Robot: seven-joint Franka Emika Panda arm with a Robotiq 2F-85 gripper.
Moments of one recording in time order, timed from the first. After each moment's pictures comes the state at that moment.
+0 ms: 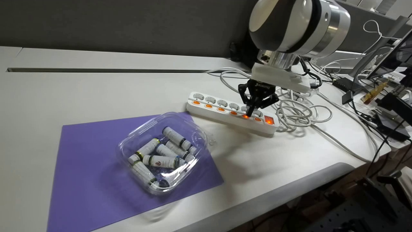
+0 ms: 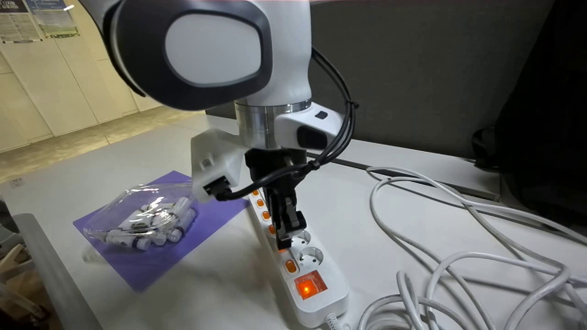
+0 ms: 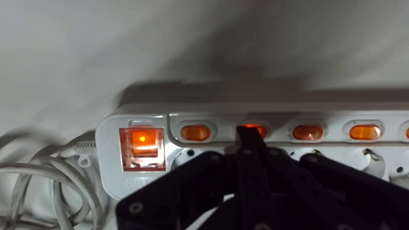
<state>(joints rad) -0.11 0.42 -0.09 -2.34 0.13 2.70 0.27</state>
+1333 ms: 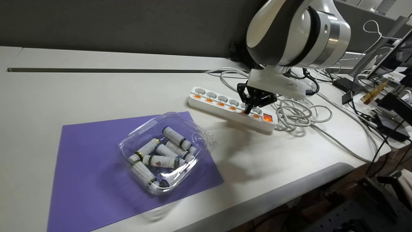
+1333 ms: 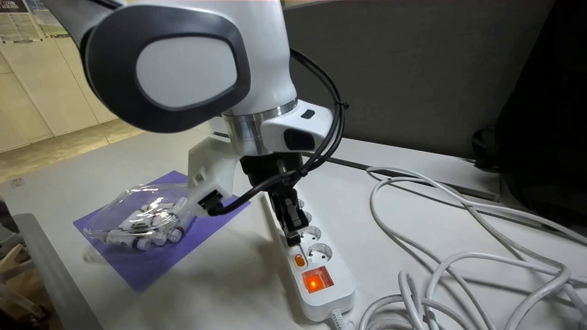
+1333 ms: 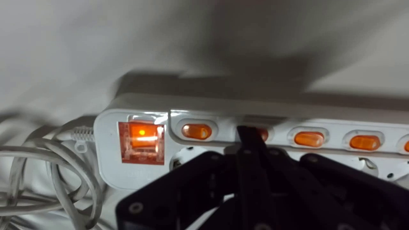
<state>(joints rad) 0.00 0.43 -0.17 -2.41 0.13 2.92 0.31</state>
